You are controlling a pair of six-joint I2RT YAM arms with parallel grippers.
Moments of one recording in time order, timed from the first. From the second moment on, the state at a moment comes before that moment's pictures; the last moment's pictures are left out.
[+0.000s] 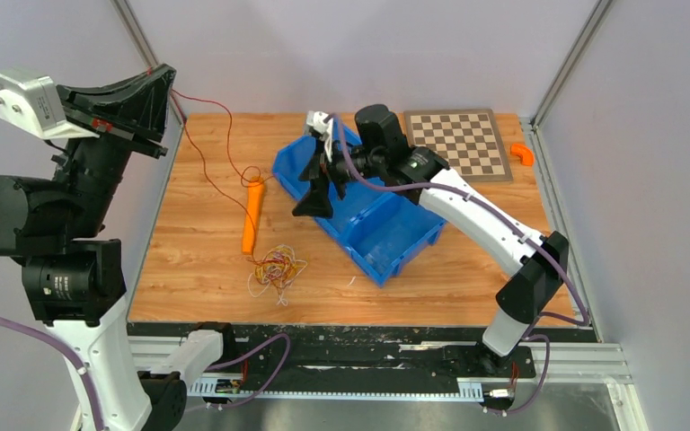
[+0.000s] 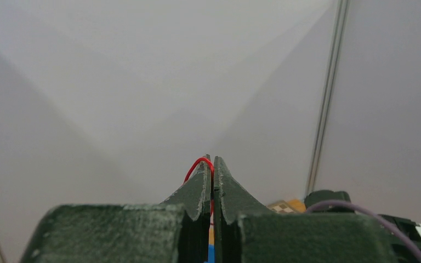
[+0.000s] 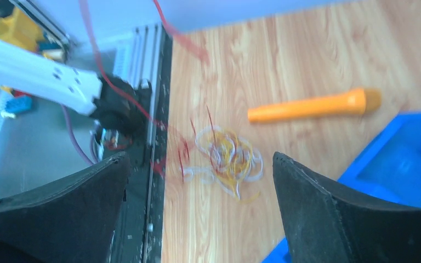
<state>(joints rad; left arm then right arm) -0.01 1.00 1.93 -0.35 0.38 -0.25 0.78 1.70 1.68 -0.41 -0.78 -0.08</state>
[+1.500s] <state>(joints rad) -0.01 0.91 1.44 -0.49 0.35 -0.23 0.95 1.77 1.72 -0.28 -0.73 0.02</state>
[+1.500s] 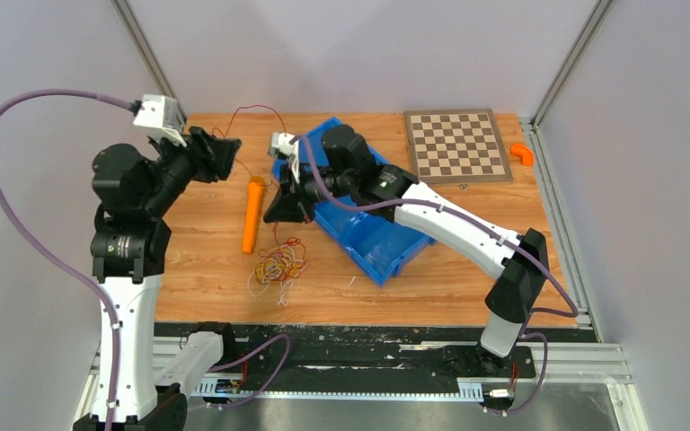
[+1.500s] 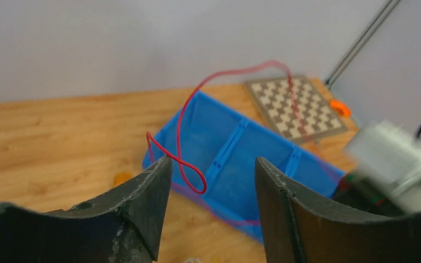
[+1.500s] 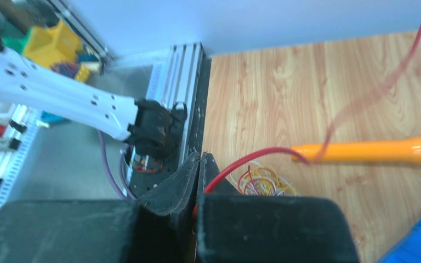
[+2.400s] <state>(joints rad) -0.18 0.73 0.75 -0.26 0.87 0.14 0.81 1.76 1.86 0.01 -0.94 0.51</state>
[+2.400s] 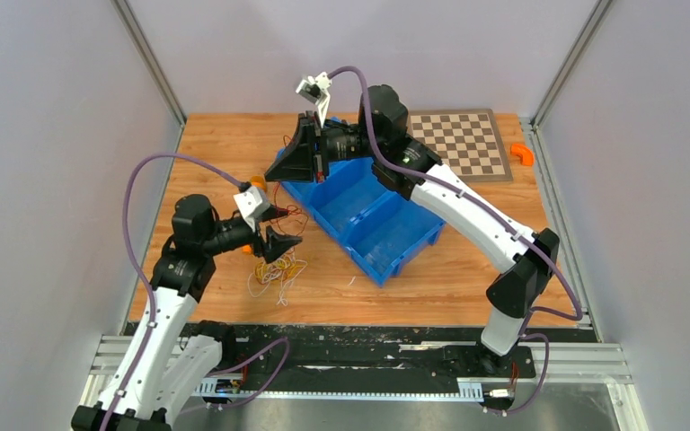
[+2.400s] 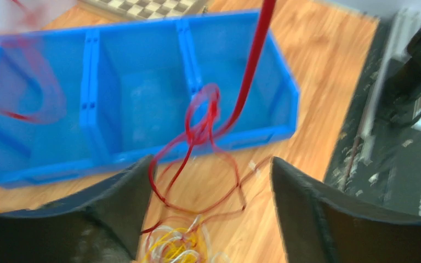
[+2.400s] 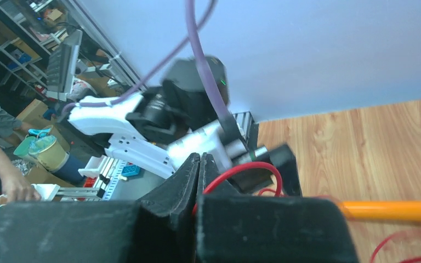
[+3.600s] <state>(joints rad) 0.26 0.85 0.51 -0.78 0.62 1.14 0.26 1.67 1.94 0.18 -1.02 0.69</state>
